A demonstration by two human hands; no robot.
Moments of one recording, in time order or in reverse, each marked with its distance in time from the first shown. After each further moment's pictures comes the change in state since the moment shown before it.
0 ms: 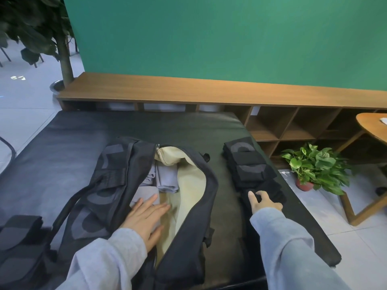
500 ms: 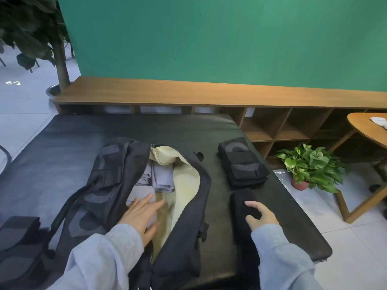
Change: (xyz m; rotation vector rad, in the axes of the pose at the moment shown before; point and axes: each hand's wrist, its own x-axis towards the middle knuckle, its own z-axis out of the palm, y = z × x) left_hand 0.003 0.009 -0.014 -0.099 -0.050 -0.130; right_hand -0.042 0.035 0.001 0.423 0.005 -0.181
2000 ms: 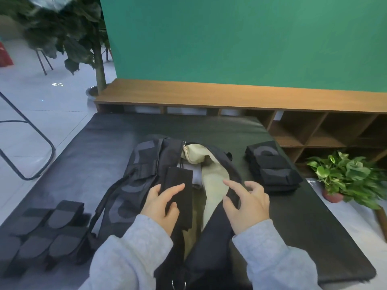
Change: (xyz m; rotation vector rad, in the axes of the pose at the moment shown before) left_hand -0.018 0.053 -0.072 -0.581 0.212 -0.433; right_hand -0.089 -0.098 0.037 -0.215 -0.049 -0.539
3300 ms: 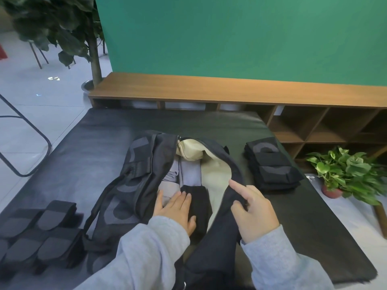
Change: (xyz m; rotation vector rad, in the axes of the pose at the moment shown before) left_hand 0.027 -0.012 0.053 1.022 -0.362 0.037; right_hand 0.002 0.013 -0.012 0.171 -0.066 -0.052
